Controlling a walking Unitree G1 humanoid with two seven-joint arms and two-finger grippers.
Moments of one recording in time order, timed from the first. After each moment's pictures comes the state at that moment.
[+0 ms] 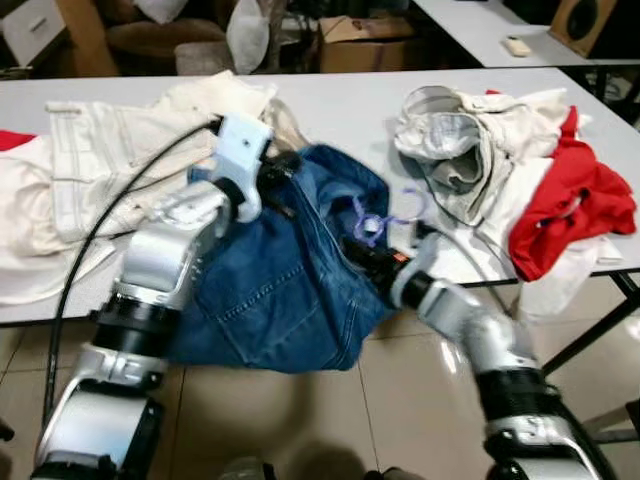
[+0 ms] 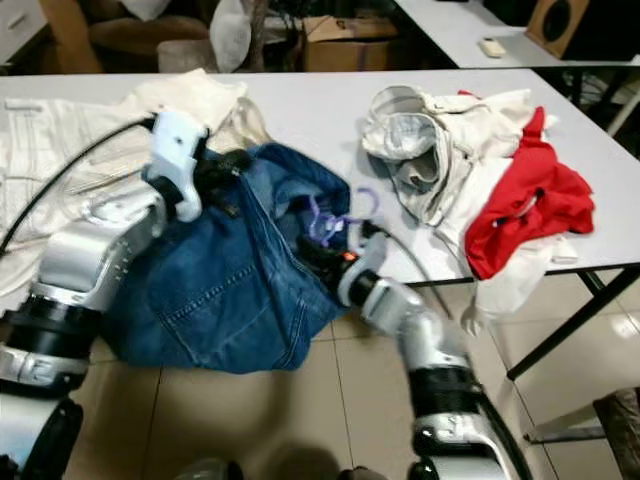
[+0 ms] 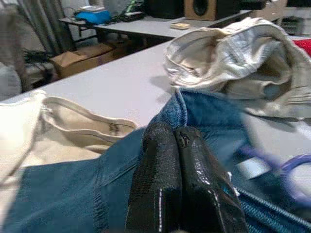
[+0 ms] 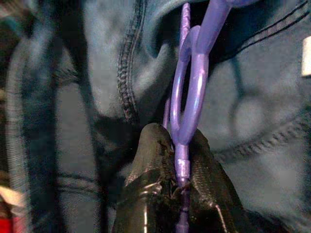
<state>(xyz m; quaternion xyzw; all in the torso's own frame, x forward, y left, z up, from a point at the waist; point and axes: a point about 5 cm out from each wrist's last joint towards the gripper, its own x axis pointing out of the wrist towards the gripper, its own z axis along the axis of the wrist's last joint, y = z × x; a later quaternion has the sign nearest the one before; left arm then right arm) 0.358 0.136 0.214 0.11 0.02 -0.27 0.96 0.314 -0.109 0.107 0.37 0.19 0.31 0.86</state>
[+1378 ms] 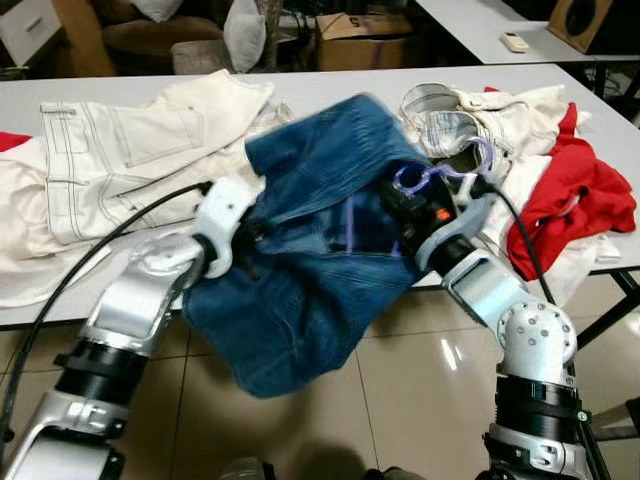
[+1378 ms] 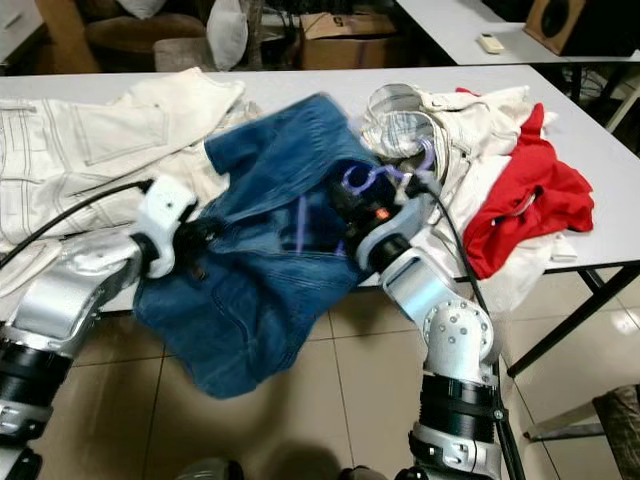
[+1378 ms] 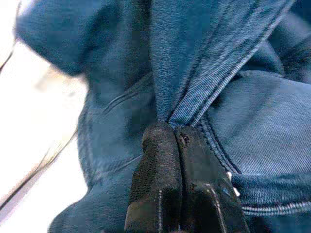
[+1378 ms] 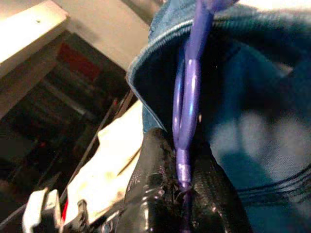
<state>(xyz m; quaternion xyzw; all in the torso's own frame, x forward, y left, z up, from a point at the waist) 0.329 0.177 0.153 0.17 0.16 -0.27 0.94 0.304 -0.117 0.176 0.42 0.12 0.22 0.87</state>
